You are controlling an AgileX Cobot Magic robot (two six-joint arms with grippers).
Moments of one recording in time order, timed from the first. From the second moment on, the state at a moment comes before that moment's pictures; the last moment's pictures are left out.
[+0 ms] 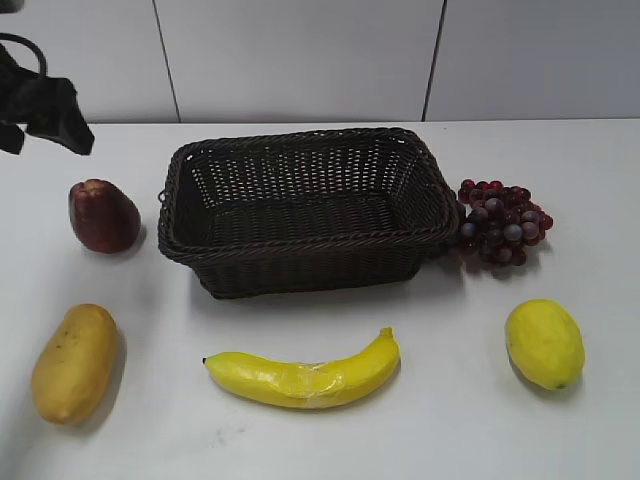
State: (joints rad) left arm -0.12 1.68 -1.27 -0.29 0.77 0.23; right arm 0.02 0.00 -0.50 -0.06 1.04 0.01
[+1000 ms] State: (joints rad) left arm -0.14 2.03 -1.40 -0.20 0.73 0.24; right arm 0.02 0.00 -0.50 -0.06 1.04 0.01
